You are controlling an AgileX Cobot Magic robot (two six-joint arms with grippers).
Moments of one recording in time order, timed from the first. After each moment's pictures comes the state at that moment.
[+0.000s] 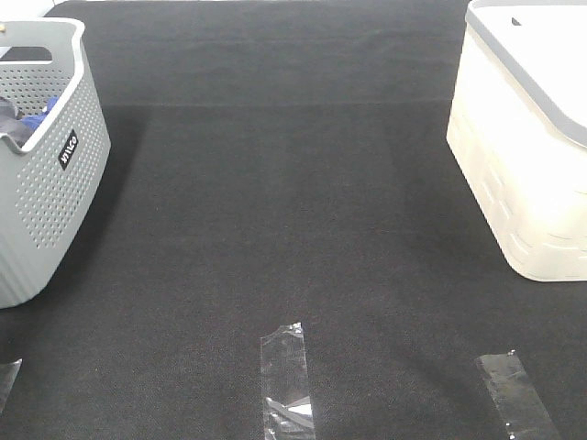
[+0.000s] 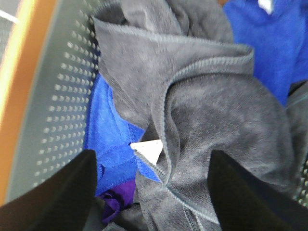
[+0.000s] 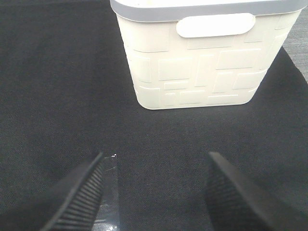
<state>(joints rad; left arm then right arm) 0.07 1.95 -1.78 0.27 1.15 -0.26 -0.05 0.00 -0.50 0.01 1.06 -0.02</state>
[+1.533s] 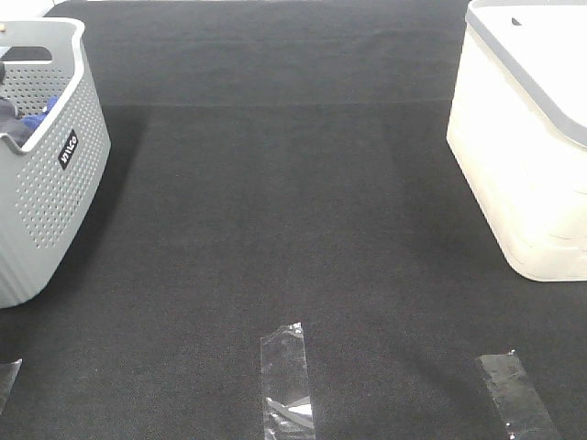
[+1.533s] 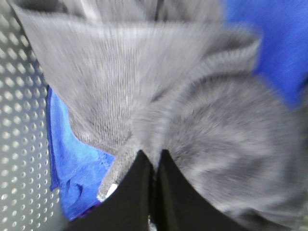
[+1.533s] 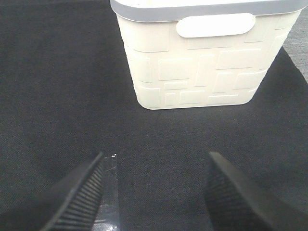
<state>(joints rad) 0.07 2.10 -1.91 0.22 1.19 -0.18 -0.05 0.00 -0.50 0.01 1.06 -0.02</state>
